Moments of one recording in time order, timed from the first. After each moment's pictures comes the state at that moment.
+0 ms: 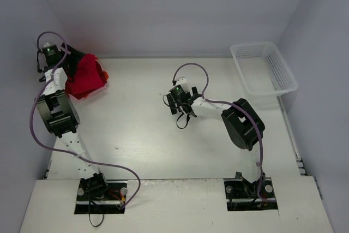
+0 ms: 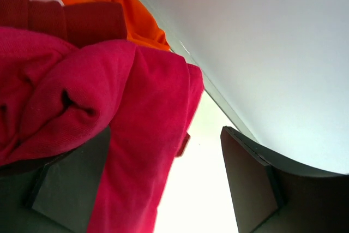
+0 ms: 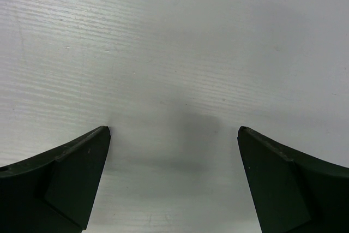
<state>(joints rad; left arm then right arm) 0.41 2.19 1.88 -0.22 0.29 -0.75 0.71 2.00 1.28 -0.21 0.46 0.29</state>
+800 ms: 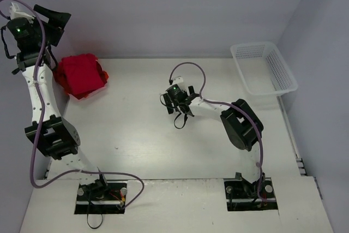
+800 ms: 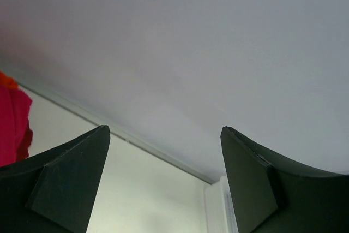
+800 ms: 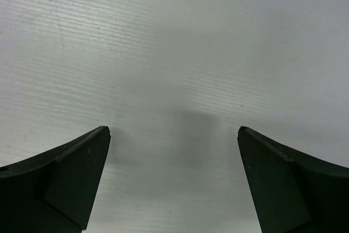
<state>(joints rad) 0.40 1.78 2.01 -0.28 0.44 -0.89 0.73 2.01 1.32 -0.22 0.45 0.29</state>
